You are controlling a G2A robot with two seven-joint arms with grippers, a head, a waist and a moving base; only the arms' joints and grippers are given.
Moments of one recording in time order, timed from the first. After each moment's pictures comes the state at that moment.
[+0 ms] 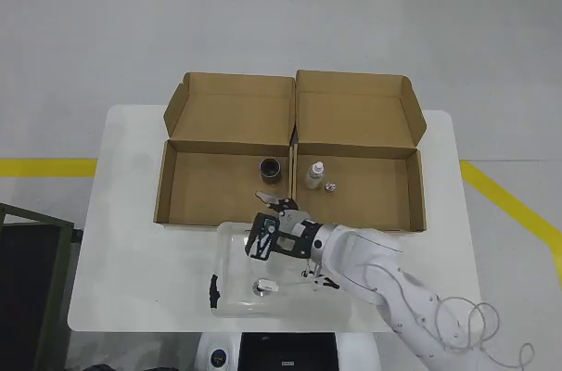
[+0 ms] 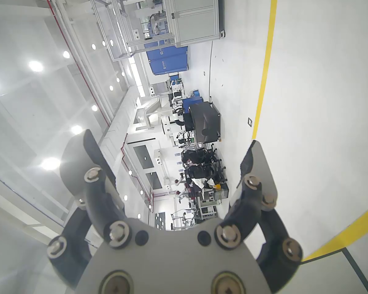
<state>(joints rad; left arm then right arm) -0.01 -0.37 -0.75 -1.25 2.03 -0.40 0.22 -1.18 -1.25 0.91 -1.98 -1.55 -0.55 0.49</state>
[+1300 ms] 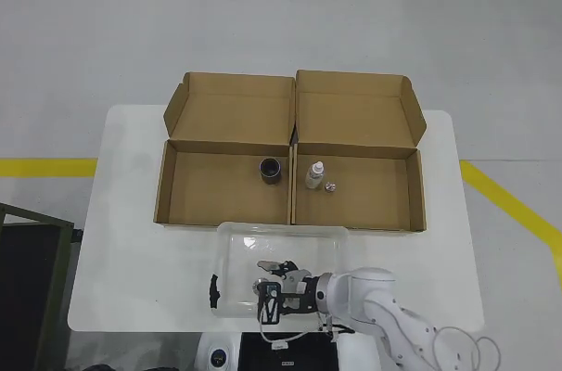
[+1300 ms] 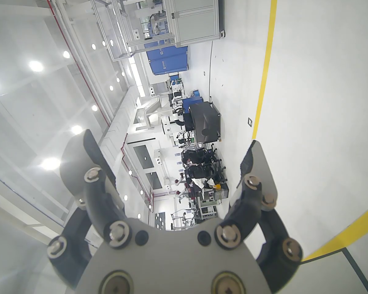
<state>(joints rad) -0.01 -0.37 -0.75 -1.25 2.03 -0.40 0.22 -1.36 -1.19 0.89 -1.94 -1.56 -0.79 0.47</state>
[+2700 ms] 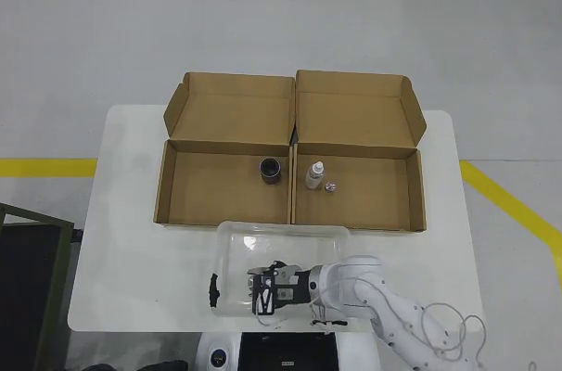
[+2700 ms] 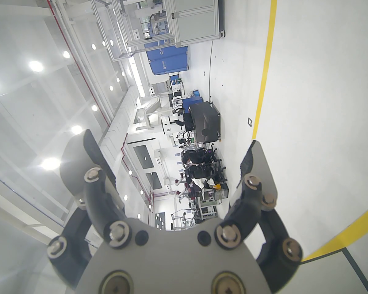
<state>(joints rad) -0.01 -0.37 -0.75 -1.25 2.03 -0.40 0.22 -1.26 -1.20 0.85 -1.83 -1.40 -0.81 0.45</state>
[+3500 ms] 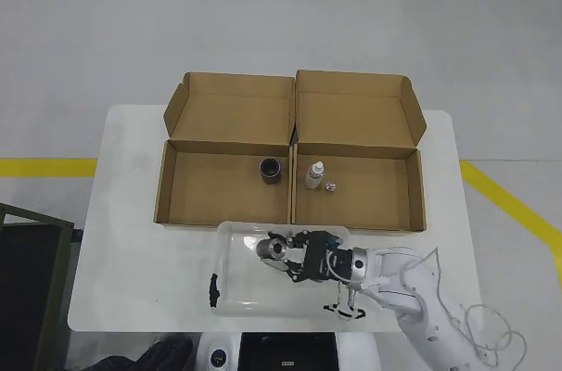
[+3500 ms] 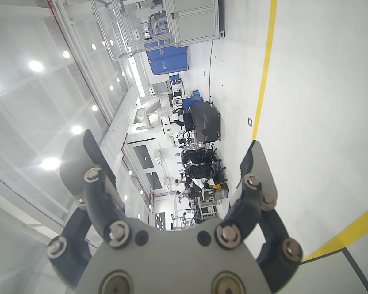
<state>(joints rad) -0.01 -0.37 -0.75 -1.25 2.03 -0.40 0.22 -1.39 -1.16 1.10 -1.94 -1.15 -0.76 0.17</state>
